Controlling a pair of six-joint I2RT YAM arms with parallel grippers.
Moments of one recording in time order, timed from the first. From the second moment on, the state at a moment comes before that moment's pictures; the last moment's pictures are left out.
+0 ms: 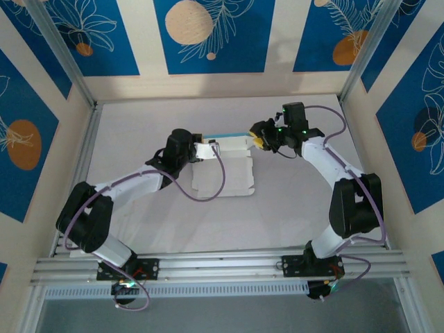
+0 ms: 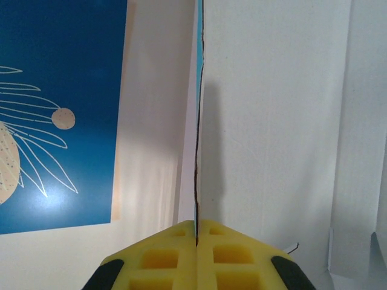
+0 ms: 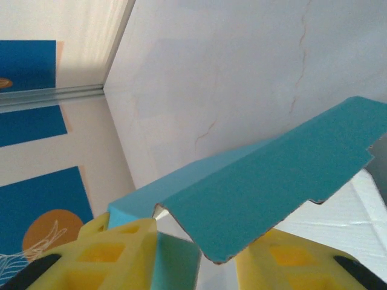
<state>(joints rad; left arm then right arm) -0.60 1.54 0.95 0.18 -0.16 1.18 0.22 1.60 1.21 -0.37 -0.55 1.04</state>
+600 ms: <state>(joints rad) -0.66 1.60 0.89 0.37 -0.27 1.26 0.28 1.64 1.22 -0.40 -0.49 0.91</state>
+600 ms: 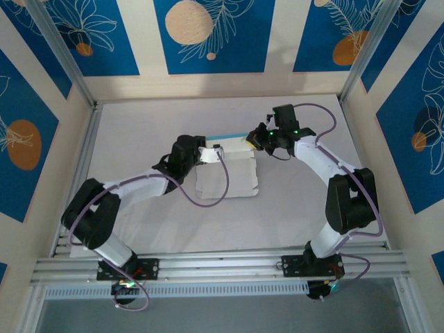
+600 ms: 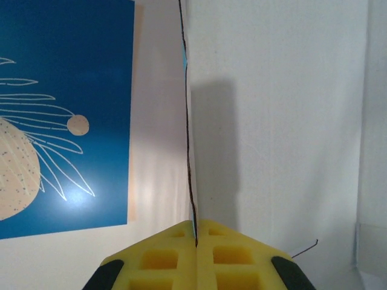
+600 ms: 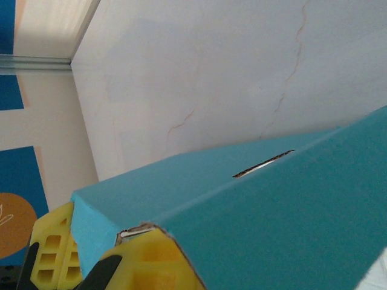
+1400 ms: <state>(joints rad) -0.74 1.82 0.85 0.82 -0.40 1.50 0.21 1.40 1.19 -0.55 -0.44 0.53</state>
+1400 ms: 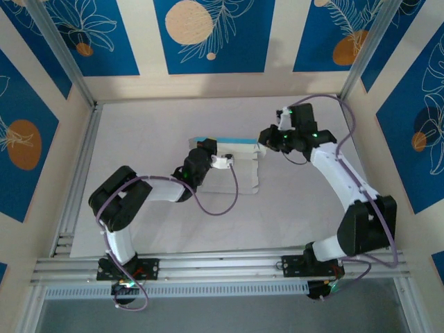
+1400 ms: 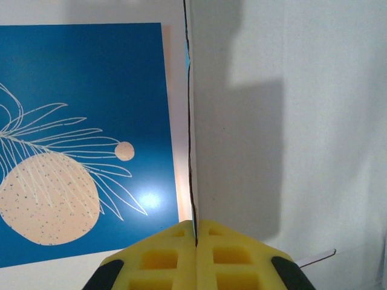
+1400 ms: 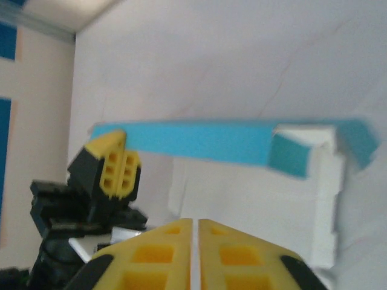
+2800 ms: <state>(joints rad) -0.74 1.84 0.85 0.86 -0.47 1.51 0.30 1.54 0.90 -0.21 -0.43 -0.52</state>
